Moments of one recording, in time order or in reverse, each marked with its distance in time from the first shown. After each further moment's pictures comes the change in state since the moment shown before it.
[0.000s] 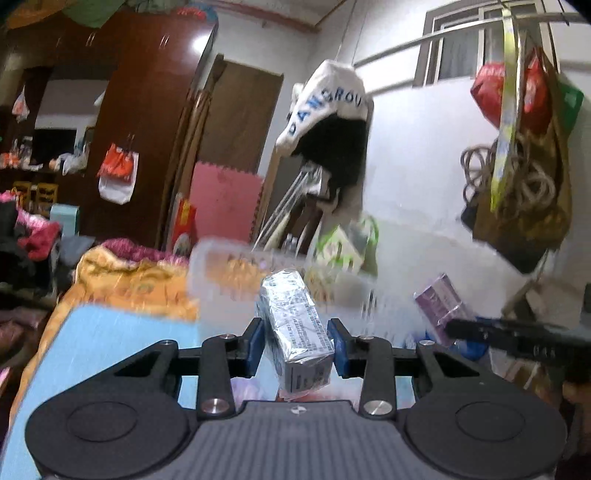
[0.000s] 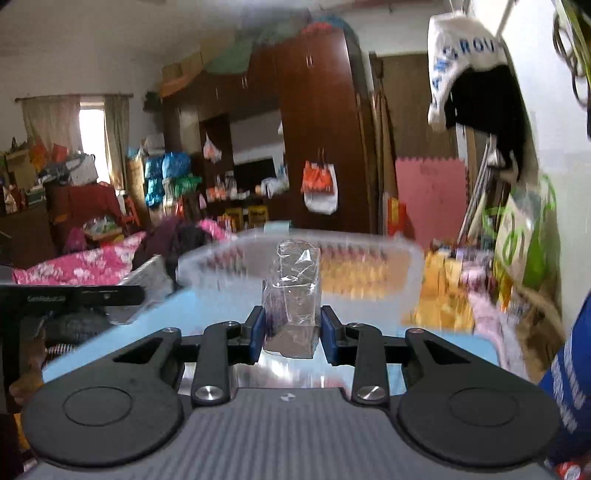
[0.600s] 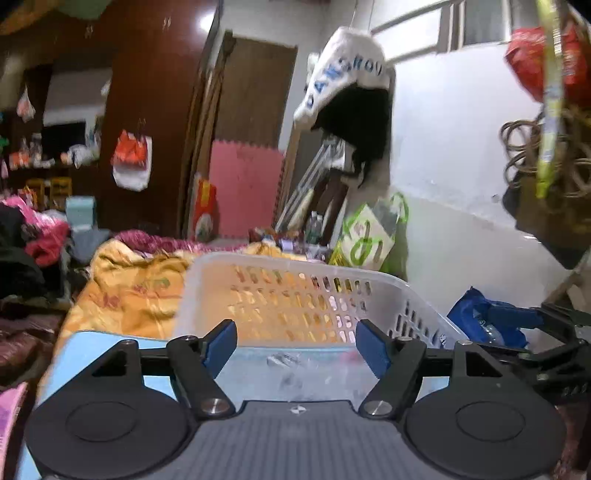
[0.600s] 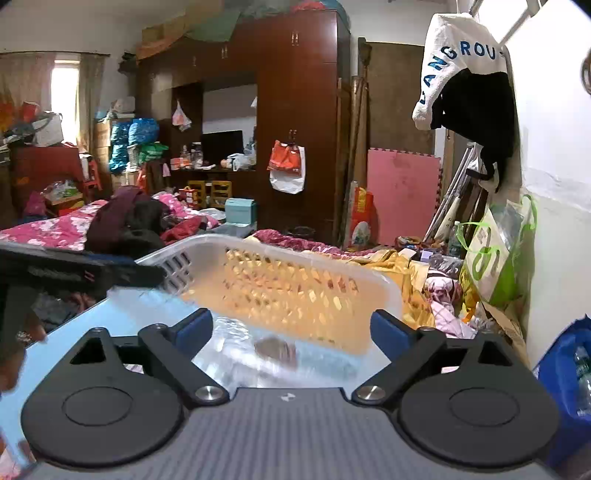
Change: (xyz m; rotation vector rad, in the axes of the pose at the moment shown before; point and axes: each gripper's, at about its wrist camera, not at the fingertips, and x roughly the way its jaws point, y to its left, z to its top) left arm 0.042 -0.004 0.021 0.043 0.088 0.094; right arm 0.035 -0.005 0.009 -0.085 0.112 -0.116
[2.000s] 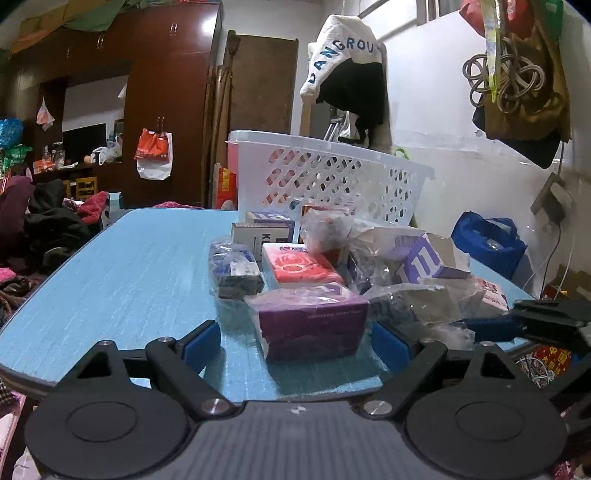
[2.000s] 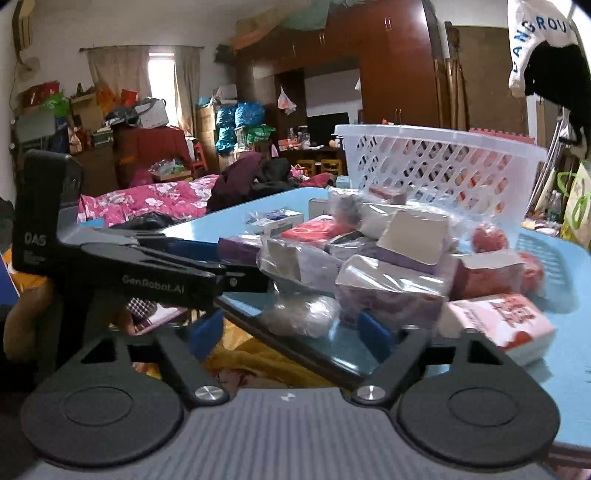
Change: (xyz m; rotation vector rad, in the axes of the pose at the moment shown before) left arm -0.101 -0.014 -0.180 0.068 0.036 0.084; right arm -0.050 0.109 -0.150 -0.029 0.037 0.328
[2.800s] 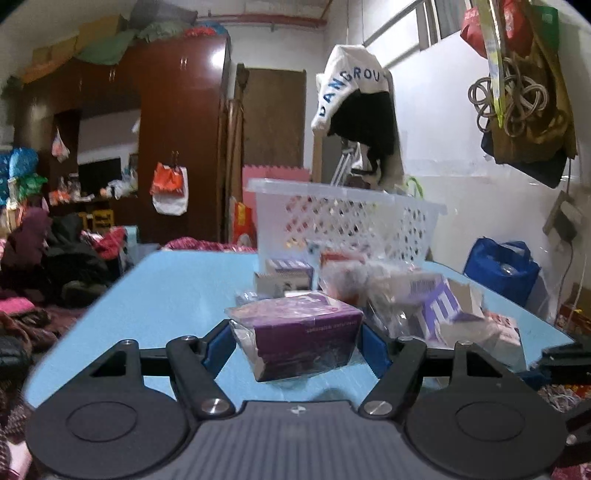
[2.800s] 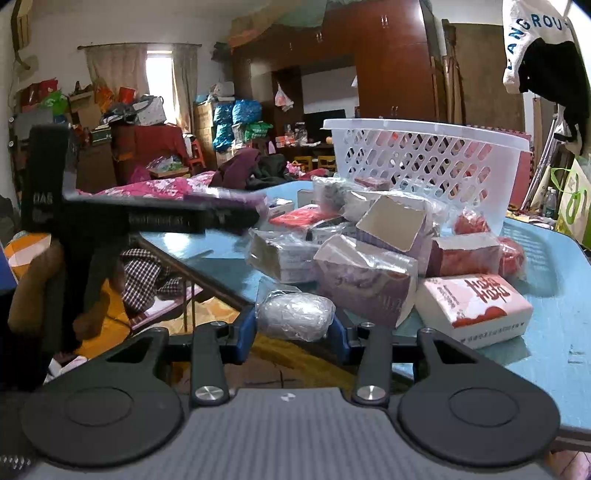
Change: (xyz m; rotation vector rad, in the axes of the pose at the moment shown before) left arm -0.018 0.003 0.017 0.026 -0.117 0.069; right arm -0.030 -0.006 -0.018 -0.009 0.009 -0.016
